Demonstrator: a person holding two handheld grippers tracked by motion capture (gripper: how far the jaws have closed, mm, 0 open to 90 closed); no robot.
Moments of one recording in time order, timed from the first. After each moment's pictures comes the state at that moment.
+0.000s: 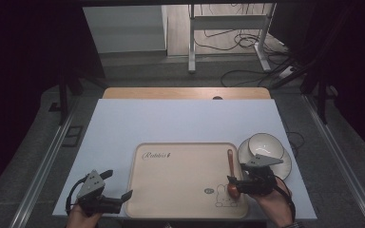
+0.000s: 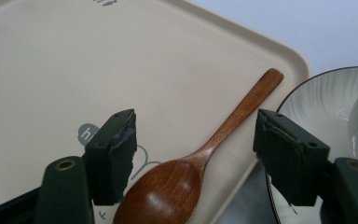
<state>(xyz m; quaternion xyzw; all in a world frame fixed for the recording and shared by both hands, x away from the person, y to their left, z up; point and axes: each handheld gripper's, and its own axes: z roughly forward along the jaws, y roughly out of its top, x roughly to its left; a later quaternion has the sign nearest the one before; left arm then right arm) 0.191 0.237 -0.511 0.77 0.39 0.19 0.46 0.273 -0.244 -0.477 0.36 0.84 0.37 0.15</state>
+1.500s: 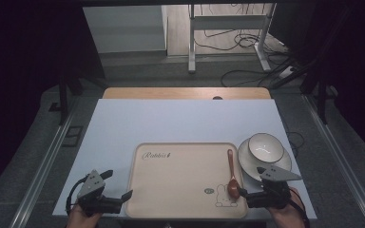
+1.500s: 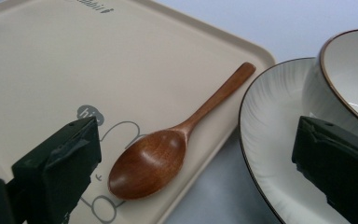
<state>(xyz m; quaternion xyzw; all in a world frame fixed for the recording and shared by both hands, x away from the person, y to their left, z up) 0.191 0.237 -0.511 0.77 0.40 0.19 0.46 0.242 -0.274 -0.478 0.35 0.82 0.40 0.19</state>
